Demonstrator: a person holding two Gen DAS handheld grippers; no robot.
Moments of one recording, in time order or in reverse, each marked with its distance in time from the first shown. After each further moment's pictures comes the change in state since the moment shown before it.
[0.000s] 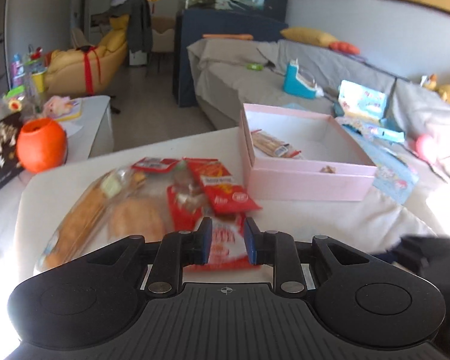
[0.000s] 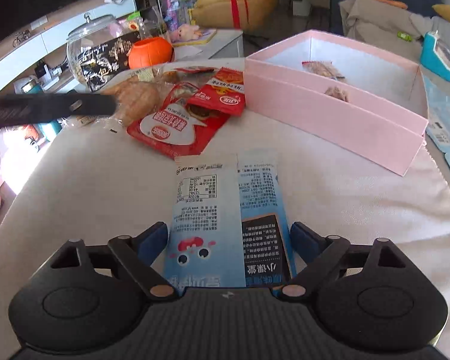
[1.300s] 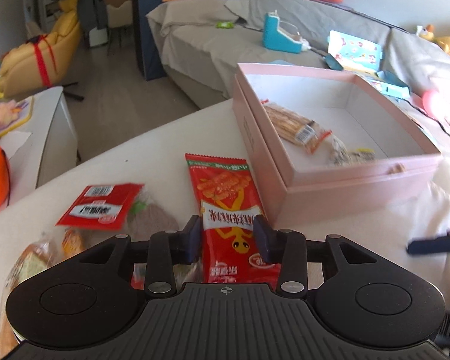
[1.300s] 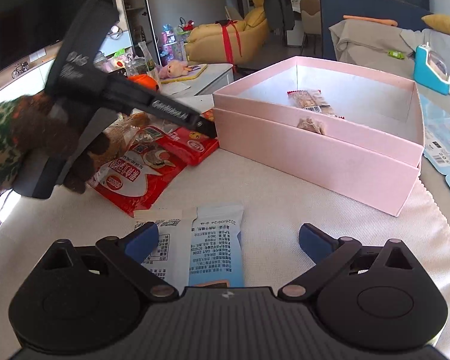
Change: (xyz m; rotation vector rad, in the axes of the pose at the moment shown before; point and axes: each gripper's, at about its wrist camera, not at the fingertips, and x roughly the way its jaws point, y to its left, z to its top) left arm 0.132 0.016 0.032 0.152 0.147 -0.081; right arm 0.021 -0.045 0.019 0.039 -0.140 0.023
